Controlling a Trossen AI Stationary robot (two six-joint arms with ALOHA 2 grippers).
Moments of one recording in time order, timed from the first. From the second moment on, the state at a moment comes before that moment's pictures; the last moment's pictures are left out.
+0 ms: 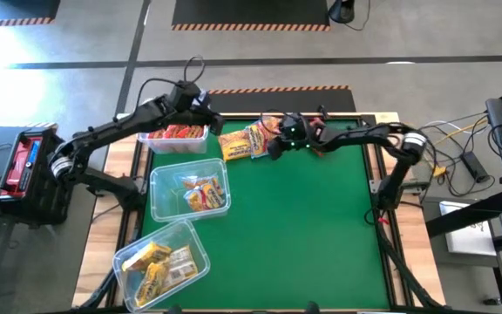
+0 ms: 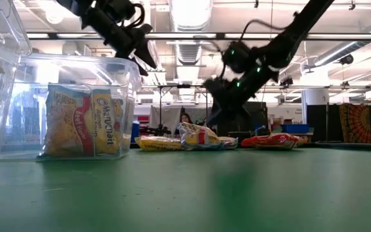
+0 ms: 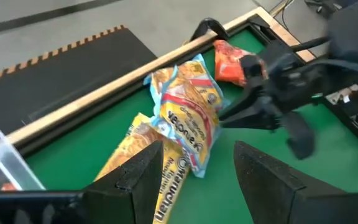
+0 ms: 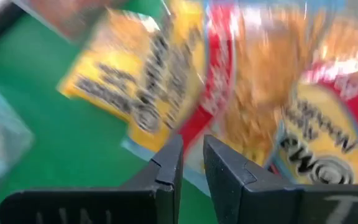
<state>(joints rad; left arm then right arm) 0.64 1.34 1.14 -0.43 0.12 -0.35 -0.51 1.76 0.95 0.14 -0.08 0.40</state>
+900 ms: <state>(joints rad) 0.54 1.65 1.12 -0.19 0.23 -0.38 -0.51 1.87 0.95 0.08 -0.13 0.39</state>
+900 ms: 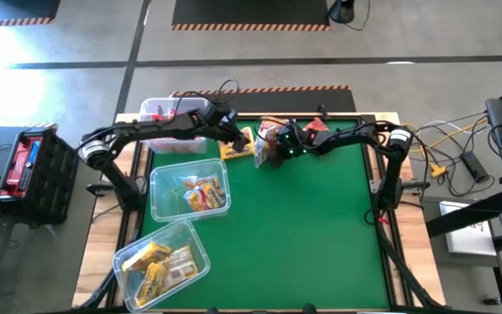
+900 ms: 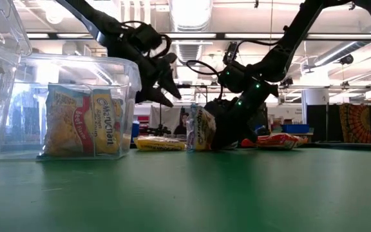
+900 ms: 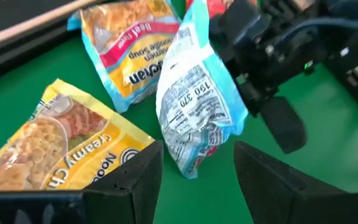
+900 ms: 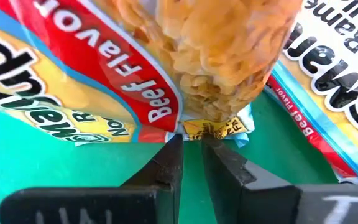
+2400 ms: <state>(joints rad) 0.48 1.69 1.12 0.04 0.19 -0.47 -0.50 1.87 0.95 0.09 -0.13 0.39</state>
